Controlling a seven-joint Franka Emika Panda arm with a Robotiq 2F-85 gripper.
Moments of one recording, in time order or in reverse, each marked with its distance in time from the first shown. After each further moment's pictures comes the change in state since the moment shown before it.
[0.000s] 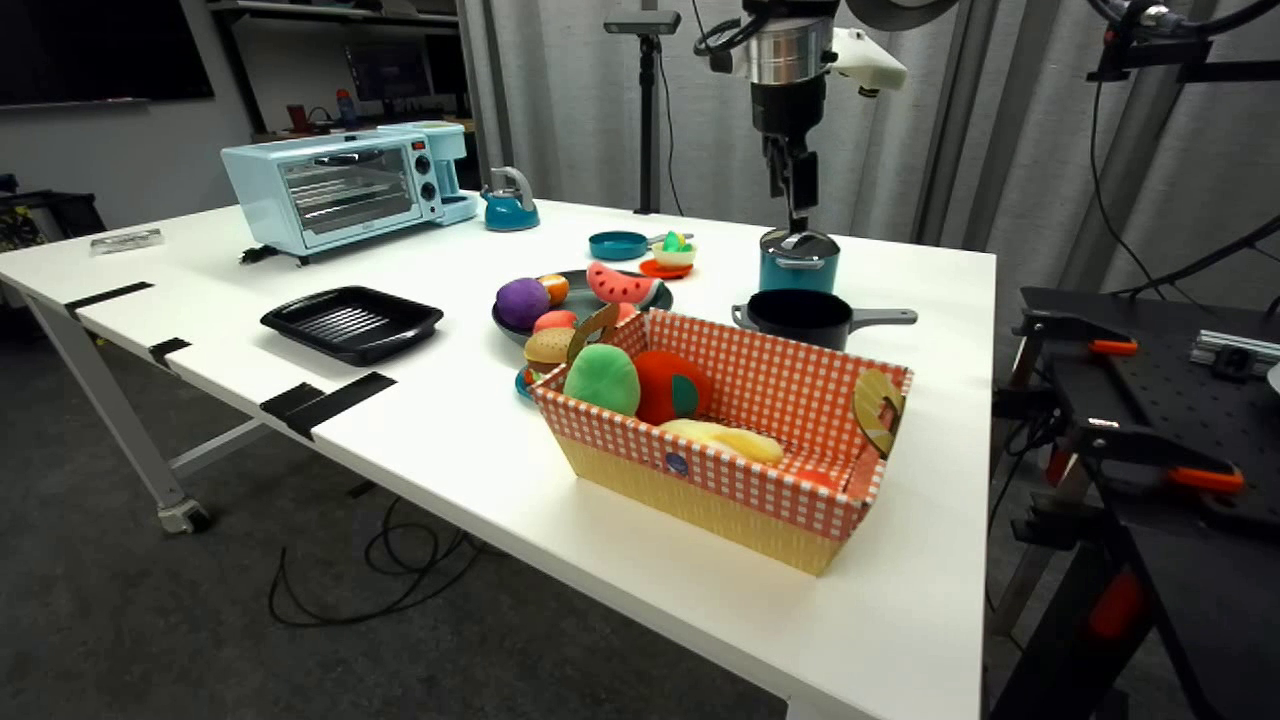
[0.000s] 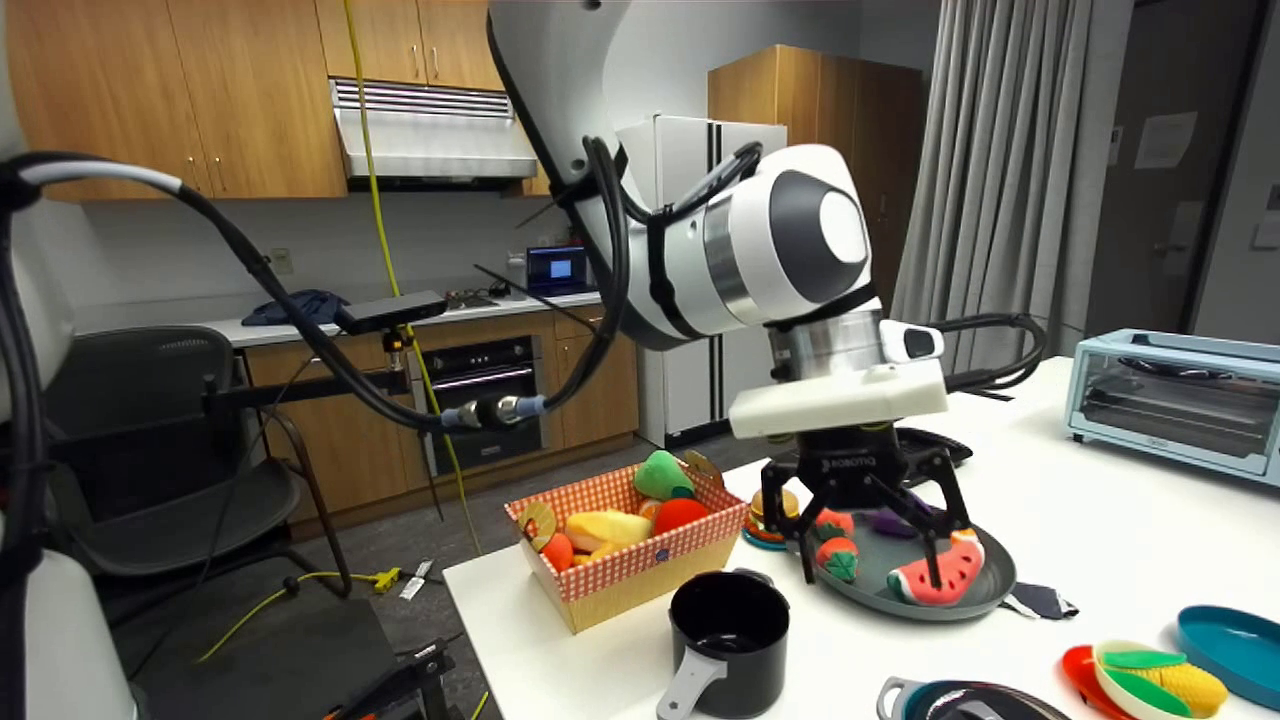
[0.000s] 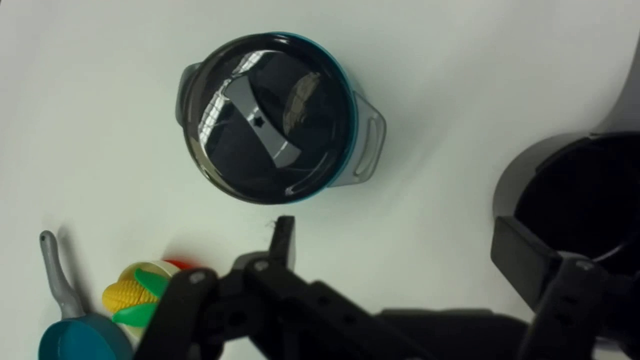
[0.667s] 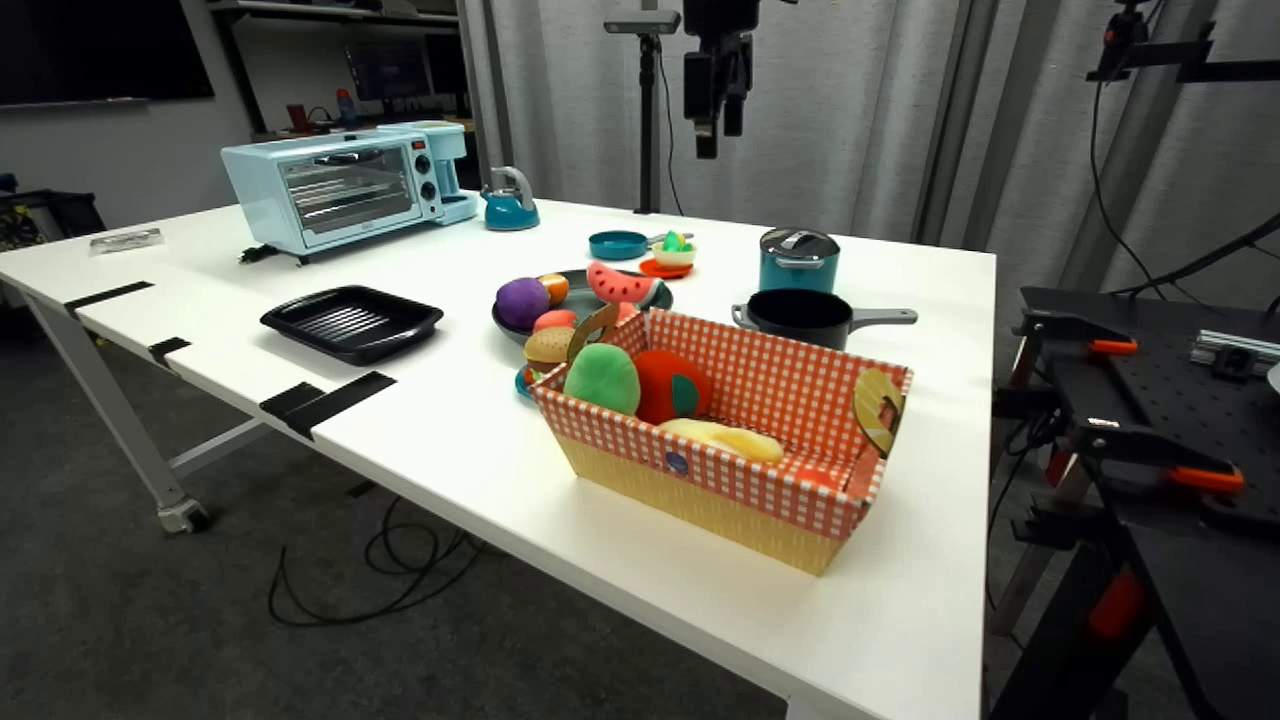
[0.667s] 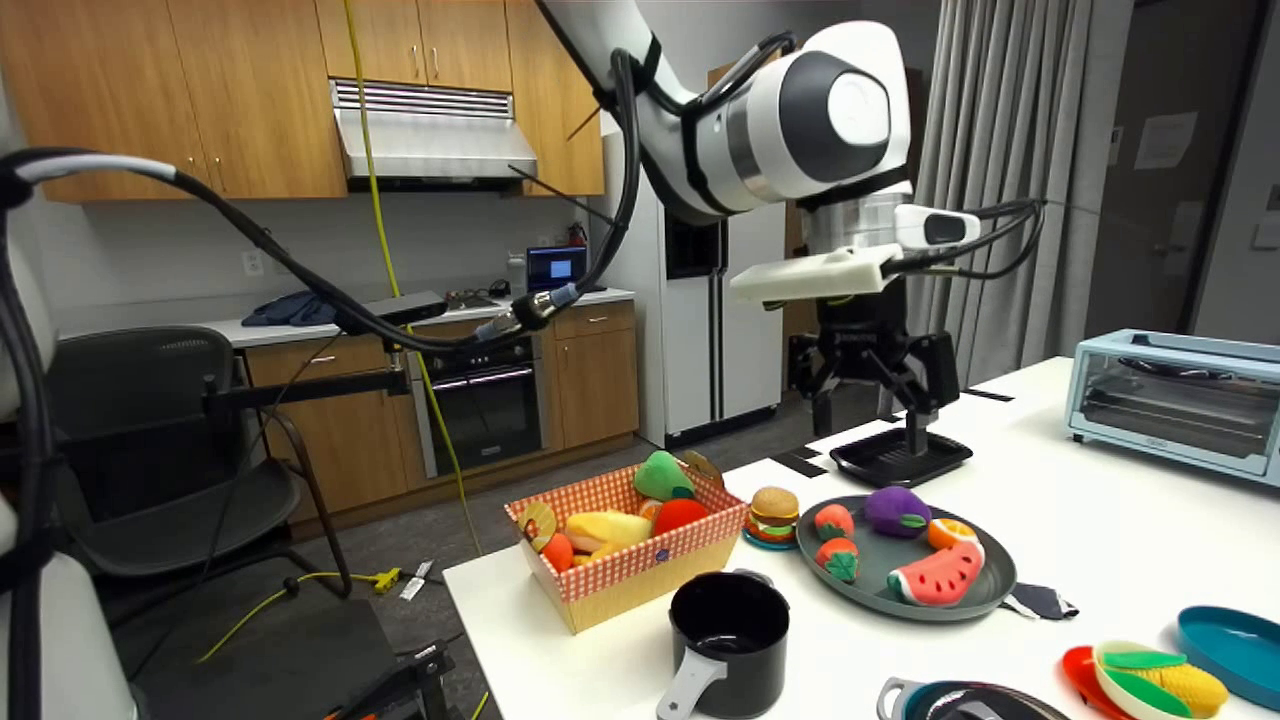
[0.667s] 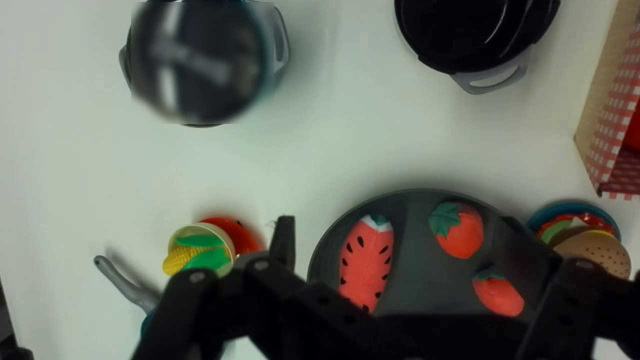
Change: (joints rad) arm 0.068 -0.022 0.008 0.239 0.344 -0.210 0.245
